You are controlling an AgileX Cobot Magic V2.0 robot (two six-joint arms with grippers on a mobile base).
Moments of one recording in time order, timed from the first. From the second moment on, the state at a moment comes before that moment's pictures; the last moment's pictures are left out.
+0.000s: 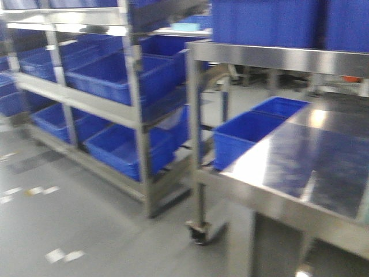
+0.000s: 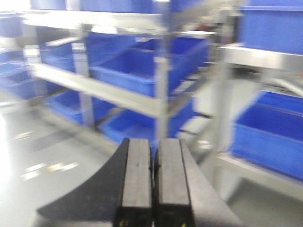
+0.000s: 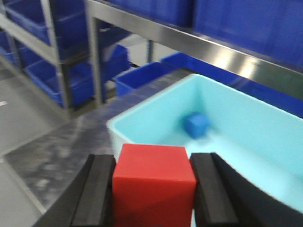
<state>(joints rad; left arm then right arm) -0.06 -0.01 0.01 -0.10 0.08 0.05 0.24 0.10 -0.45 -0.33 0.68 0.24</state>
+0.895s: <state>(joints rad) -0.06 -0.01 0.01 -0.10 0.08 0.05 0.24 0.10 -0.45 -0.33 0.68 0.24</state>
